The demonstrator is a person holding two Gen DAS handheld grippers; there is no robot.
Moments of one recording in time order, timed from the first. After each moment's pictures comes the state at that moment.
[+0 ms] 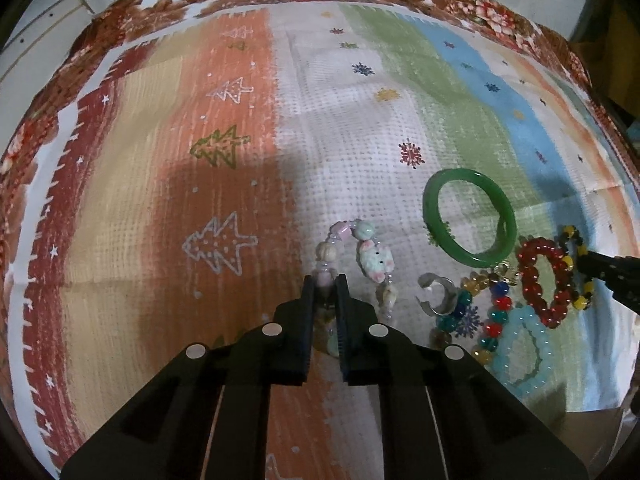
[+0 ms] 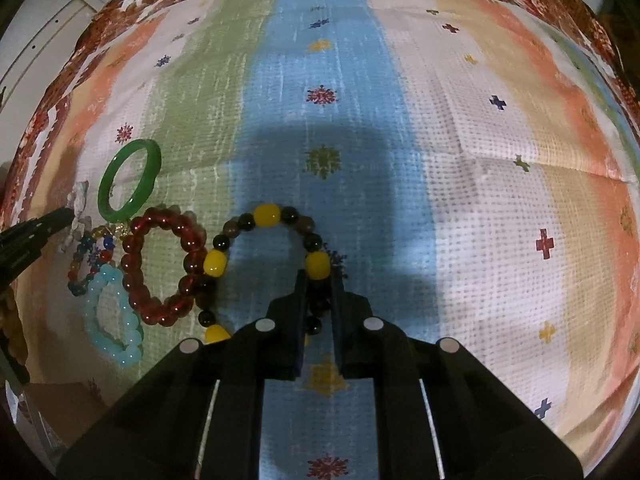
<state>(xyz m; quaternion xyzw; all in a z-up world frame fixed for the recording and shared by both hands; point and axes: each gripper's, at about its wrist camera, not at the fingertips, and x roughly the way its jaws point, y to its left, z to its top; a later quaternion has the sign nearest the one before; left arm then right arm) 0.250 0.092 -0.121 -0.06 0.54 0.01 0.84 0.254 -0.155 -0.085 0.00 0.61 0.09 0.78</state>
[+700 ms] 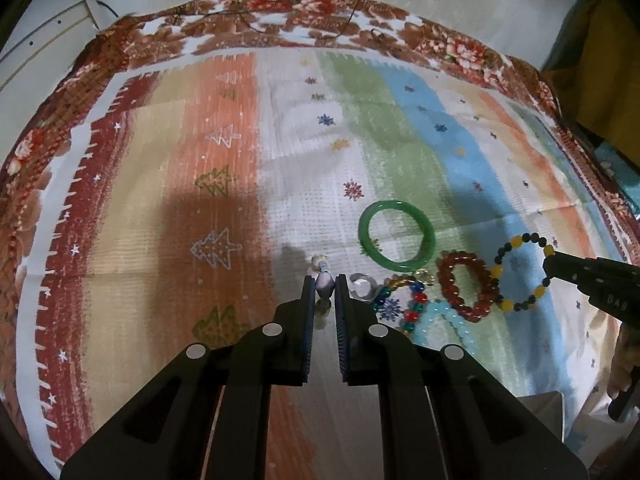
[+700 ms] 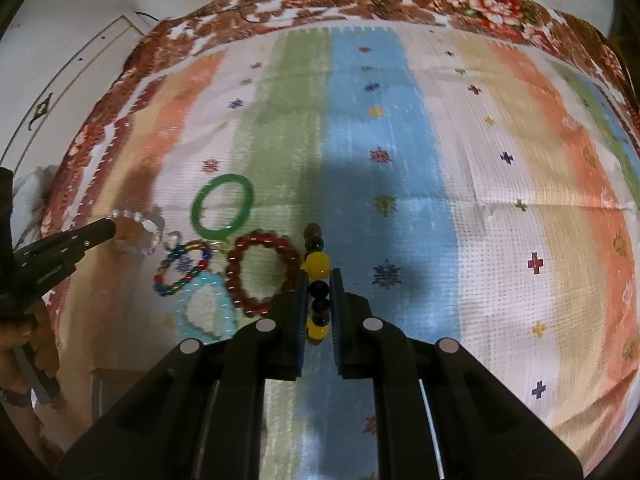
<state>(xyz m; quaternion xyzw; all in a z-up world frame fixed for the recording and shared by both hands) 0.214 0.079 -0.060 -0.08 0.49 -0.02 0.87 0.229 -0.135 -0.013 0.02 0.56 0.16 0.81</state>
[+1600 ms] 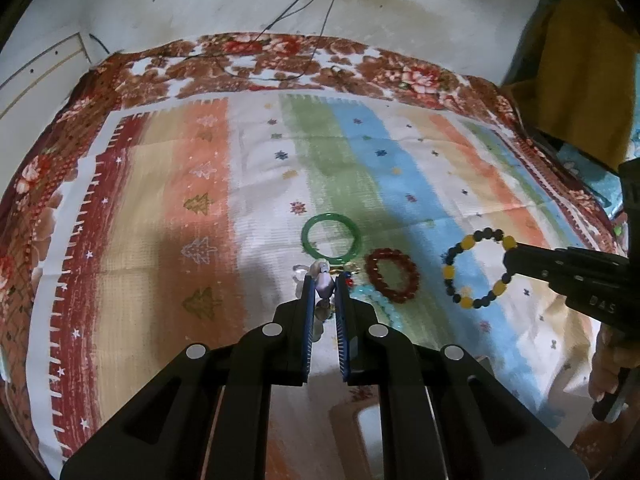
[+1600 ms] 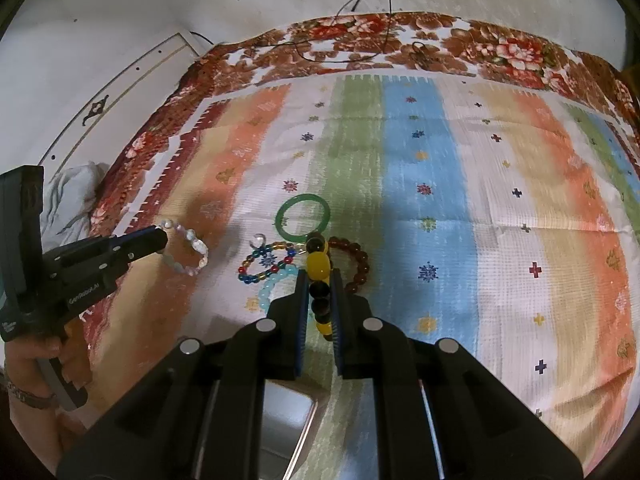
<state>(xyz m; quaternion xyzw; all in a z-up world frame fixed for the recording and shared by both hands) 0.151 0.046 0.000 -0.08 0.44 -0.06 0.89 0.169 -0.121 0.058 0.03 0.50 0.22 0.84</state>
